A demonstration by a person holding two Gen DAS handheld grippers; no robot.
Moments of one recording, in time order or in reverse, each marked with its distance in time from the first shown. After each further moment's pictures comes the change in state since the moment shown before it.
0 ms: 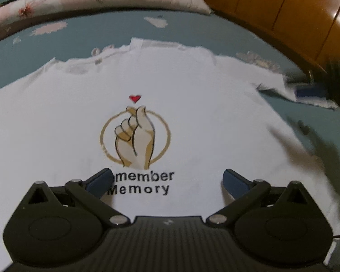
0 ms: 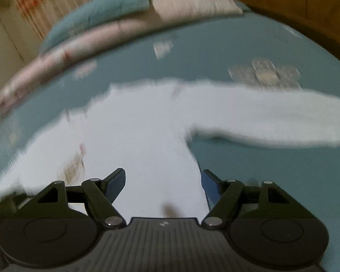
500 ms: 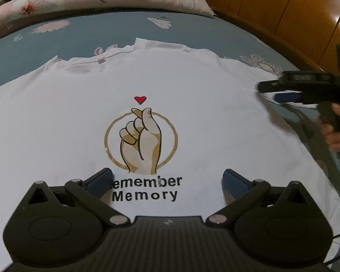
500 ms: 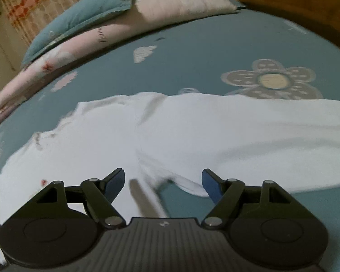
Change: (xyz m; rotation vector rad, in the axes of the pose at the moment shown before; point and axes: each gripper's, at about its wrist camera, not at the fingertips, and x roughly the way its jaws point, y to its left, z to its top) left arm 0.001 0.007 0.000 -0.014 -0.020 -0.013; right arm 0.062 -0.045 0.006 0.021 -0.019 -0.076
